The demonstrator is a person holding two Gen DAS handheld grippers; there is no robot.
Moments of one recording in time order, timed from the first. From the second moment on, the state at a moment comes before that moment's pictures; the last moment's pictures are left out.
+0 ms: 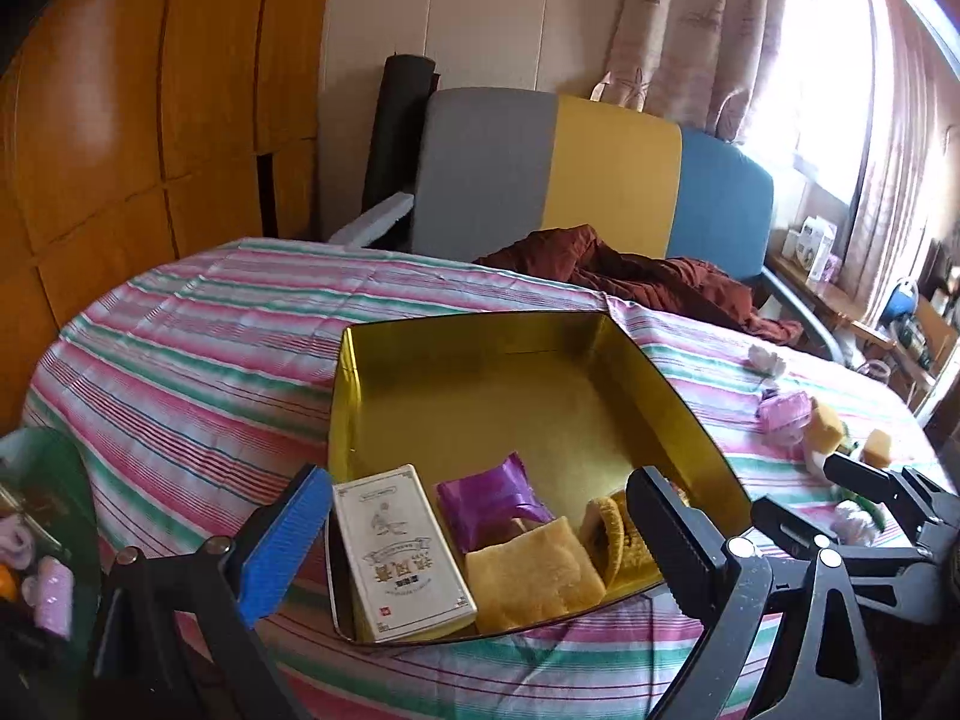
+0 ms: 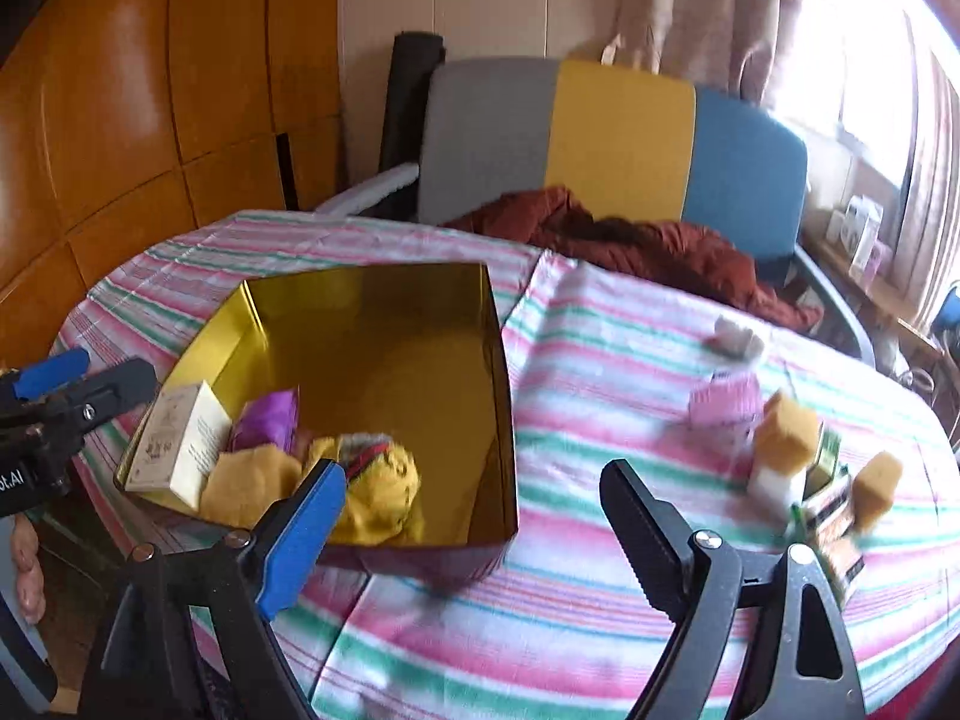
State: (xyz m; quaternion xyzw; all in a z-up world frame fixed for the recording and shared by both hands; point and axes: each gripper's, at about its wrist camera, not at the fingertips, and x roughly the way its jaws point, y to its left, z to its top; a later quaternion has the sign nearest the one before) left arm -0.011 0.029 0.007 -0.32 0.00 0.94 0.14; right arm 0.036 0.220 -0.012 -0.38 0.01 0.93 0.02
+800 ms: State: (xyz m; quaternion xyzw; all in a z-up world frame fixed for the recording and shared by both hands) left arm 0.000 0.060 -0.006 -0.35 0.05 0.92 0.16; right arm 0.051 0.237 -0.030 -0.41 0.03 0.91 0.02
